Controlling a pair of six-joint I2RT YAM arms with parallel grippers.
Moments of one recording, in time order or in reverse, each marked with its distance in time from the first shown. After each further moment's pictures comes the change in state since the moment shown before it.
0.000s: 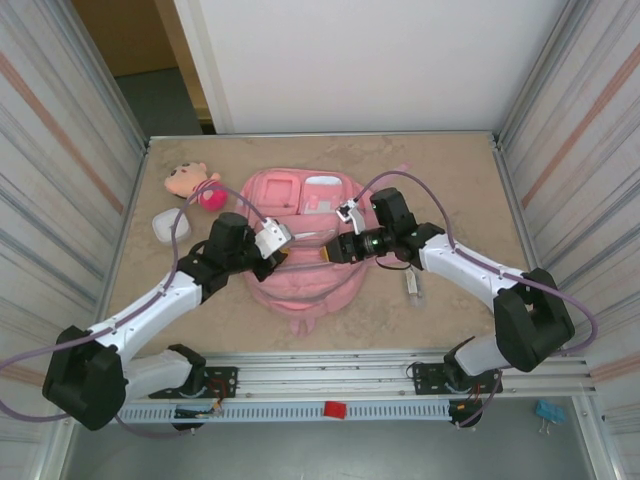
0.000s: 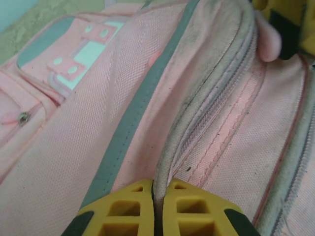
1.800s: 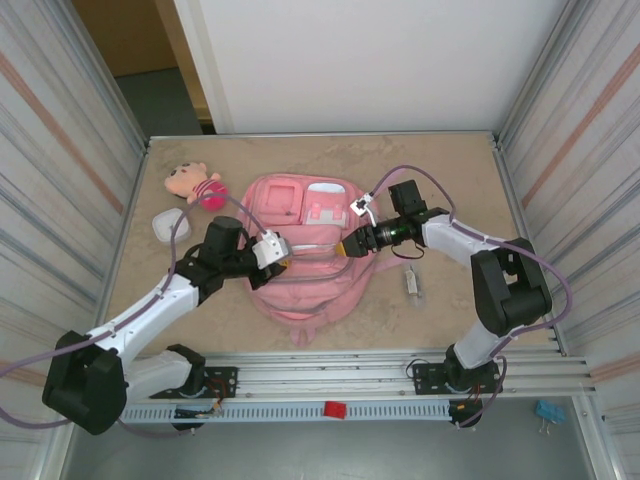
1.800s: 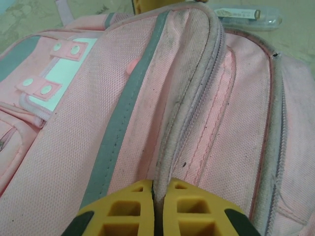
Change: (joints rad) left arm 0.055 -0.017 -0.038 -0.039 0.201 0.177; right arm -0.212 0.207 0.071 -0.142 -0.311 -0.442
